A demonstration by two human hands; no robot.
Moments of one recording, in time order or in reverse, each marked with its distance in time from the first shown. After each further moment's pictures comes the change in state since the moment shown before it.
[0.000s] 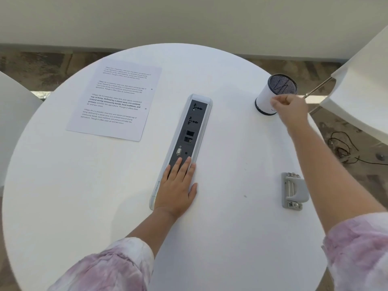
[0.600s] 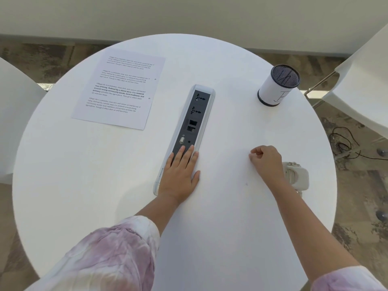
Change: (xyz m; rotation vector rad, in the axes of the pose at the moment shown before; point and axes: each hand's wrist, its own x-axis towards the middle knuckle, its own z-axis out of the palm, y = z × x) left_hand 0.001 0.001 -0.003 0.019 -0.030 -0.011; right_hand -0.127 0.081 0.034 -0.354 -0.201 0.013
